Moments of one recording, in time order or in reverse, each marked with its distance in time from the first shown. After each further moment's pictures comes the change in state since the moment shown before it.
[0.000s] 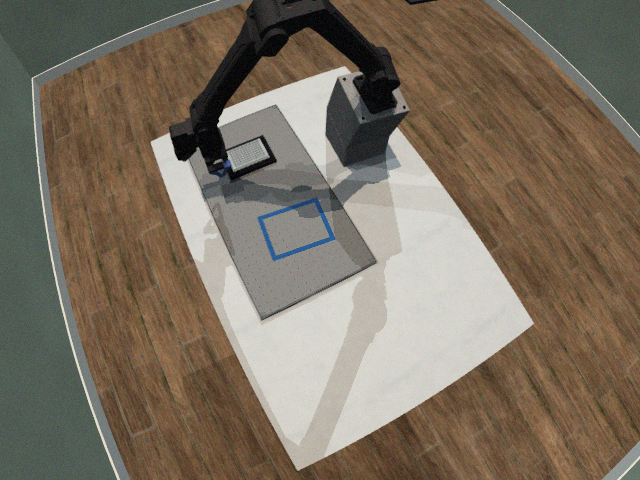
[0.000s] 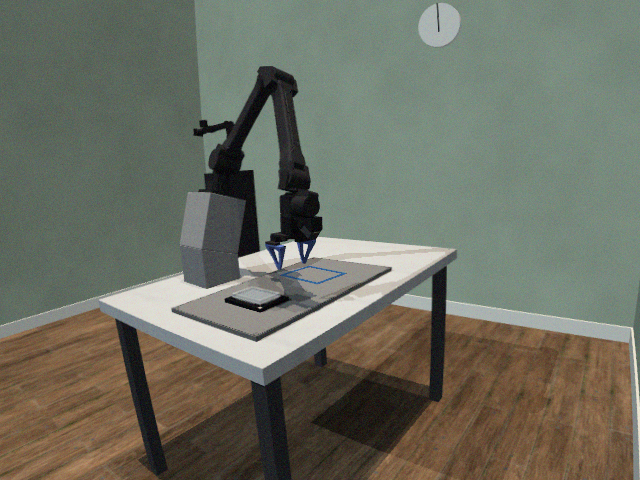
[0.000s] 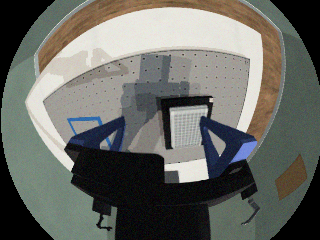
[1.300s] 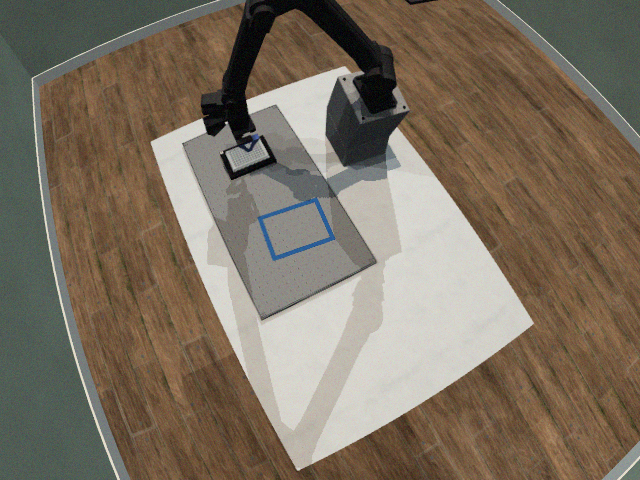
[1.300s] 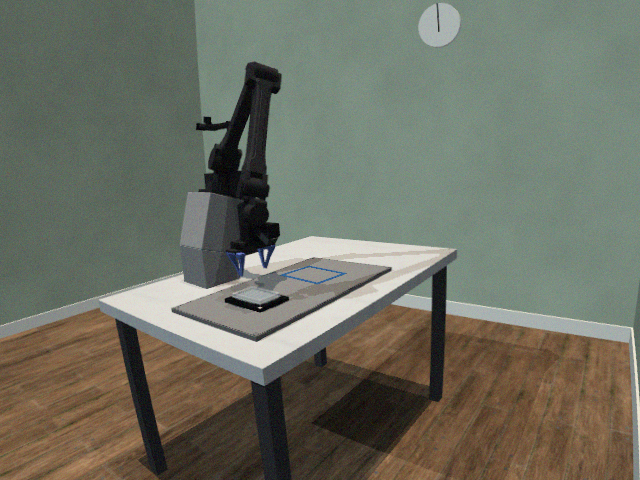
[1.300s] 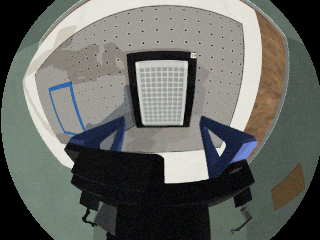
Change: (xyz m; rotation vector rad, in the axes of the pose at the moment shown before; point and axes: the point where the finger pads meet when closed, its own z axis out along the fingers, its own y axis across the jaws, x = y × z) arm 0.099 -0.067 0.020 -0.044 -0.011 -0.073
